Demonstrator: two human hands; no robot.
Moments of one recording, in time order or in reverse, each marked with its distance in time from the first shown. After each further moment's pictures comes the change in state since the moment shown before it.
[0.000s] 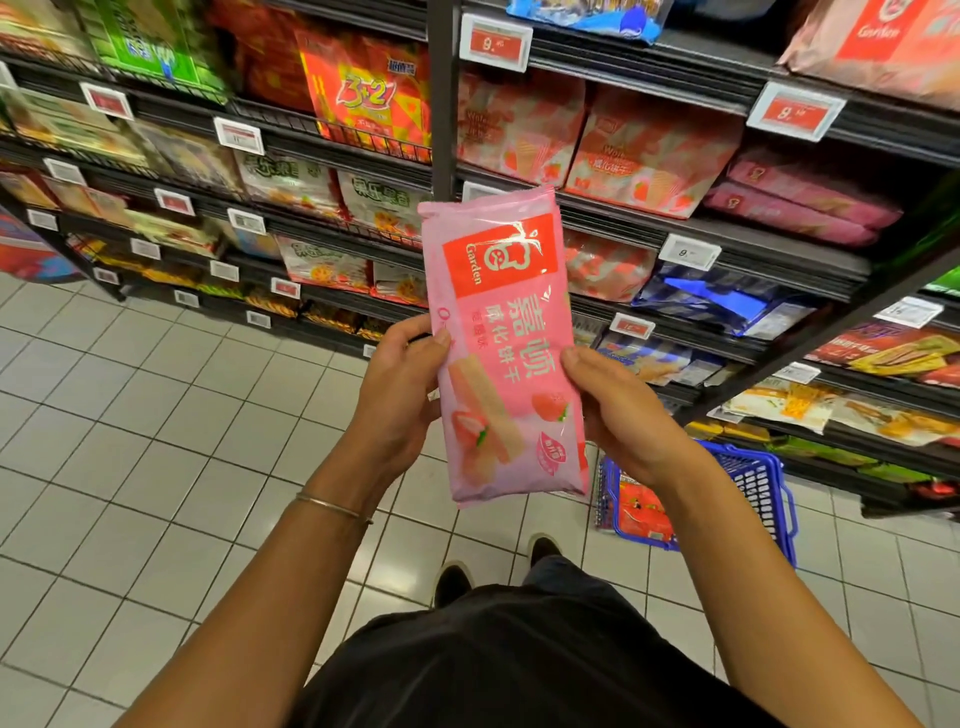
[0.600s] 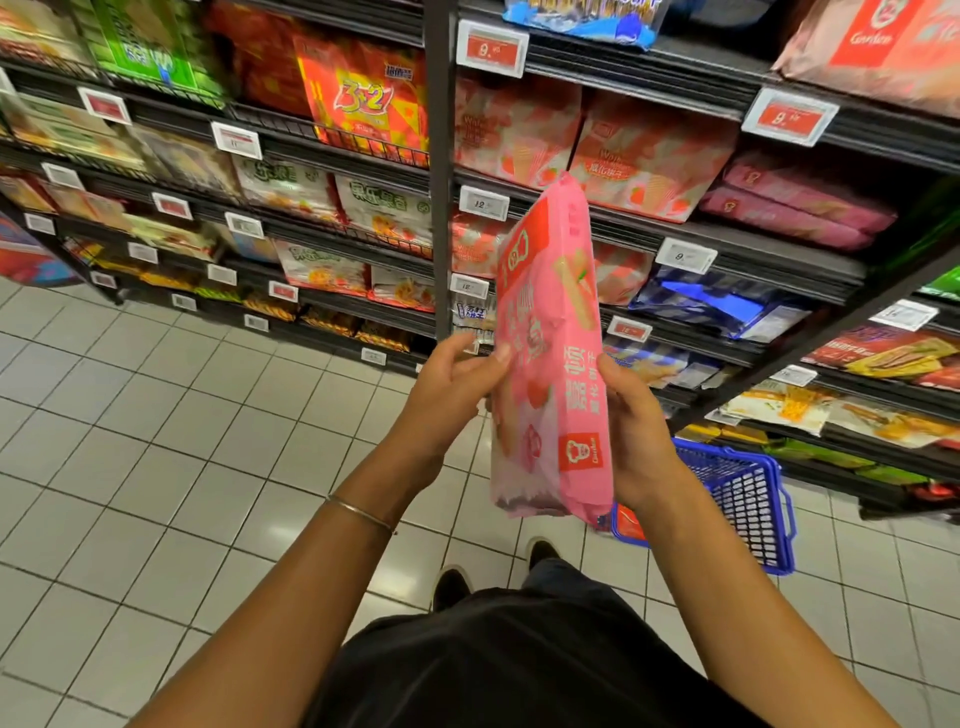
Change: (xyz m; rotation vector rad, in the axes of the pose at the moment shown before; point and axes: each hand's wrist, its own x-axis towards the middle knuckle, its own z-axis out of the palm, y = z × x) left_hand -0.004 -0.009 0.028 0.233 -0.129 -0.034; right_hand -0.016 0.005 0.010 0.512 -0.208 -0.033
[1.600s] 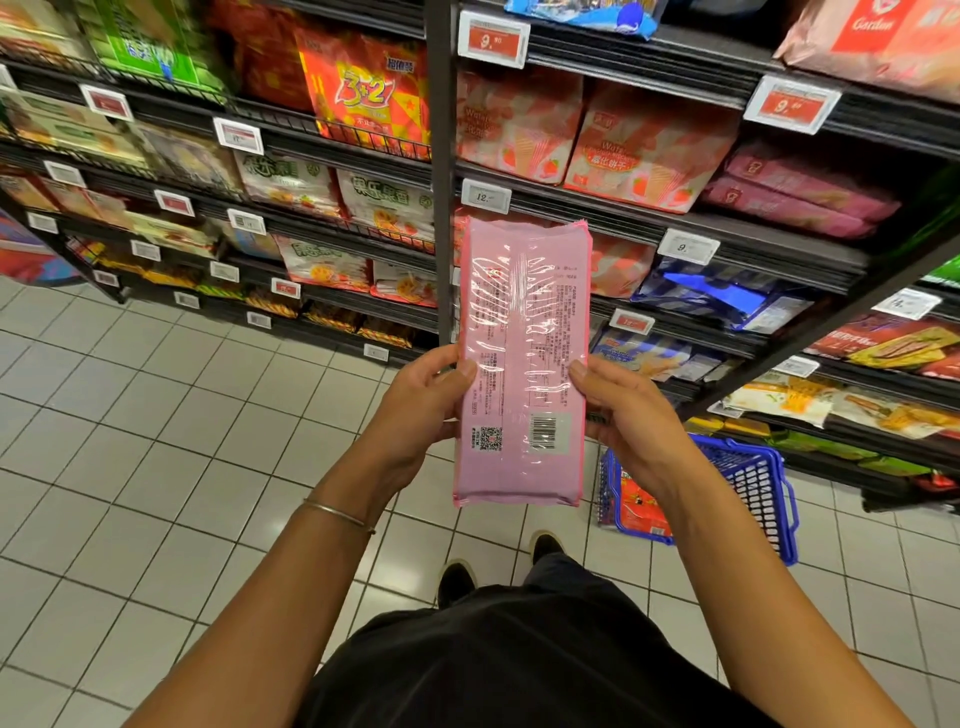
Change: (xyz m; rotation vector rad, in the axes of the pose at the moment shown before) left_hand -0.011 -0.013 -0.029 0.003 -0.095 -0.013; right_hand 0.001 -0.001 -0.022 -0.494 0.330 0.005
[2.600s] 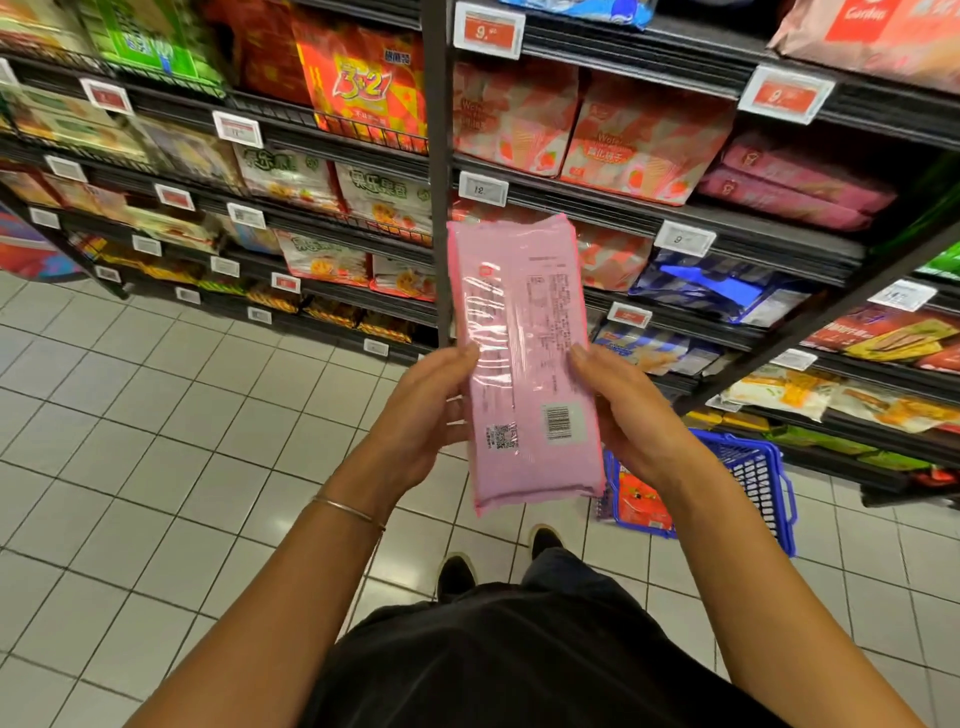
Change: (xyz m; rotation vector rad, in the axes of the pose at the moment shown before) left_hand -0.008 -0.006 0.012 -0.154 0.017 -0.094; right_hand -0.009 -0.001 -0.001 0.068 -0.113 -0.006
